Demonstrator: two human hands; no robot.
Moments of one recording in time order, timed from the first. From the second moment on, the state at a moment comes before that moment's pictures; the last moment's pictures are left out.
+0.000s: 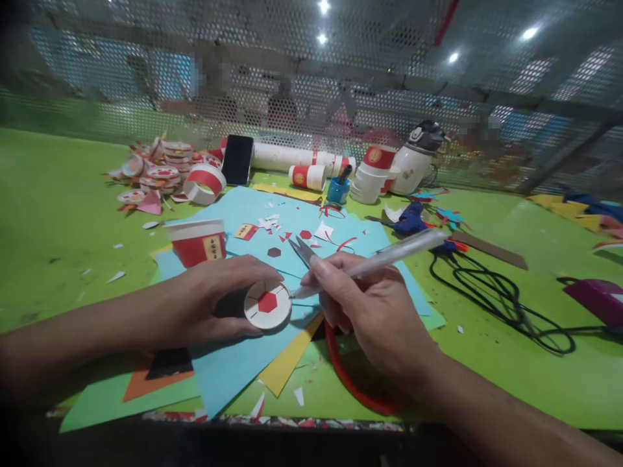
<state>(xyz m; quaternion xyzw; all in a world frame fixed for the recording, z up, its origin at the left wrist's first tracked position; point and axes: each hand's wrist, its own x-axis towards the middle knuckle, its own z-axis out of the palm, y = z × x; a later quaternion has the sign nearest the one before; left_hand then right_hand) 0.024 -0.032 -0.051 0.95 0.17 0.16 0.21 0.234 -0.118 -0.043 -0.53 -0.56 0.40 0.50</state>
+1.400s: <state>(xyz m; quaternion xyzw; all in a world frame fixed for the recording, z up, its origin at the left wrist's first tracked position) 0.024 -0.029 -0.047 0.95 0.18 0.12 0.24 0.223 -0.120 -0.039 -0.60 -0.63 0.36 0.33</state>
